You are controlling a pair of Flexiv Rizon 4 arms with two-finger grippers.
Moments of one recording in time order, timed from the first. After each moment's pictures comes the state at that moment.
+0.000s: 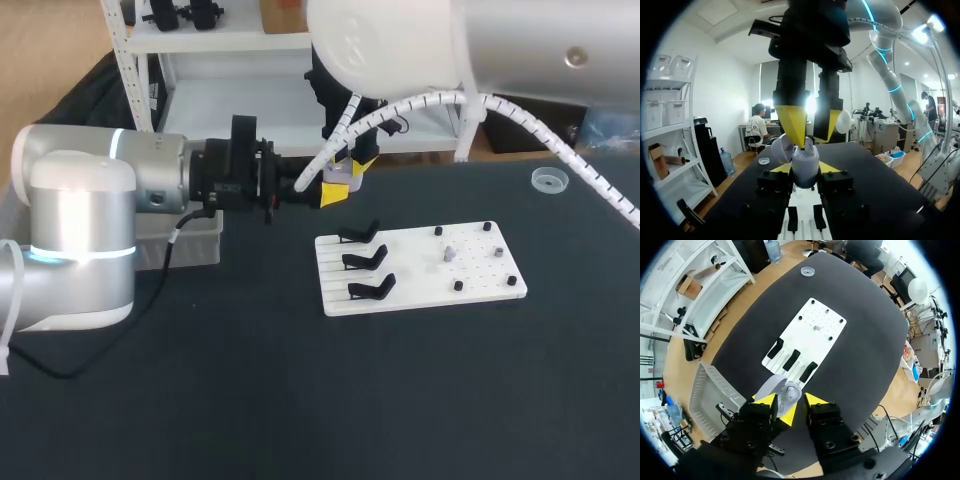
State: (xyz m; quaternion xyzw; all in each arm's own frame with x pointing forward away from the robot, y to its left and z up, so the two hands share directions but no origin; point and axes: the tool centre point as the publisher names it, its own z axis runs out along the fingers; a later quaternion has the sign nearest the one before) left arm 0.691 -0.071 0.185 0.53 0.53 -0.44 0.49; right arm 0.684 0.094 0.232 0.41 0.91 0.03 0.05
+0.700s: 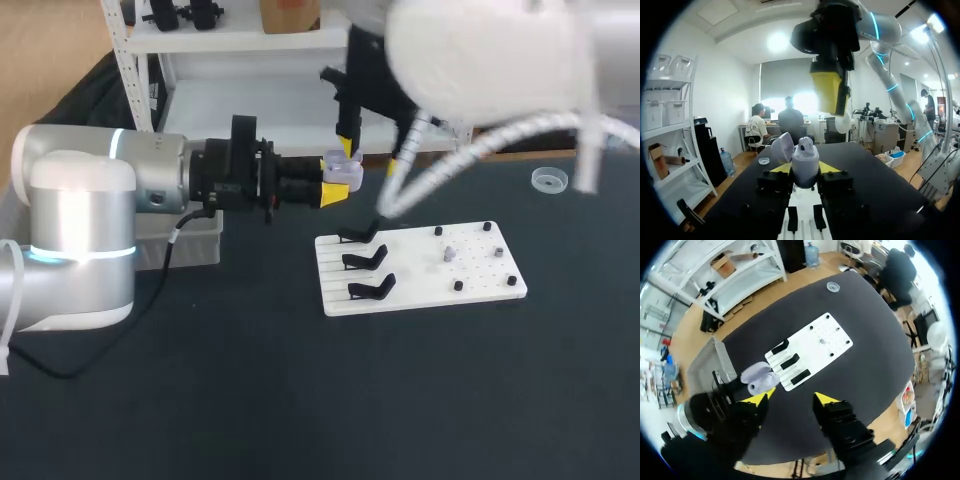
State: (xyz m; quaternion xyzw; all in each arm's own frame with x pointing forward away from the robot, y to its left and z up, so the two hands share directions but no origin) left arm 0.691 -0.071 0.185 0.53 0.53 -0.44 0.49; right arm 0.648 0.061 0.255 0.24 0.97 0.06 0.10
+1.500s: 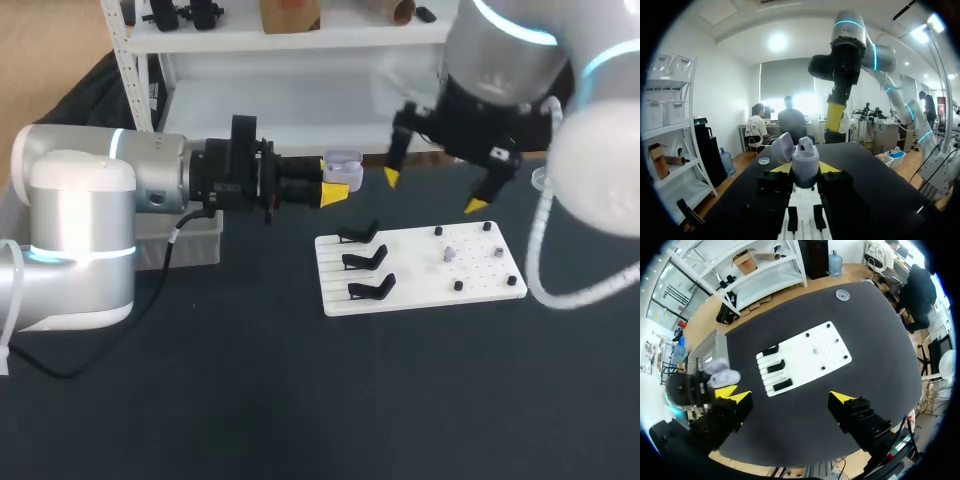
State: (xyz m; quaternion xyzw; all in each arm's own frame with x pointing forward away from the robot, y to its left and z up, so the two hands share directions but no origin) left arm 0.691 -0.071 0.185 0.53 0.53 -0.44 0.49; right arm 0.637 -0.011 0.215 0.15 0.97 0.10 0.15
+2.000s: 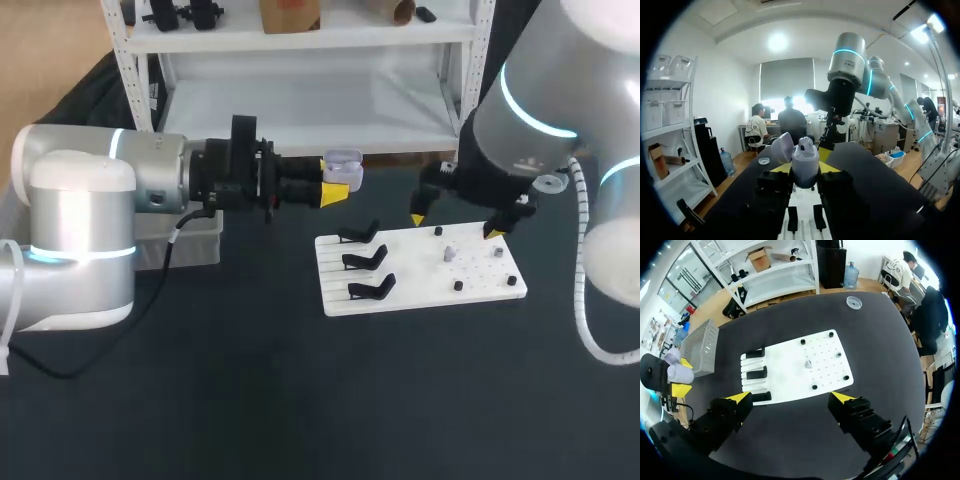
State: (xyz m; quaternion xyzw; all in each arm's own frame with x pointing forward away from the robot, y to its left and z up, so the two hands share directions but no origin) left arm 0.691 -0.071 0.185 0.53 0.53 -0.44 0.49; right arm 0.658 -0.040 0.144 0.07 0.98 0.10 0.18
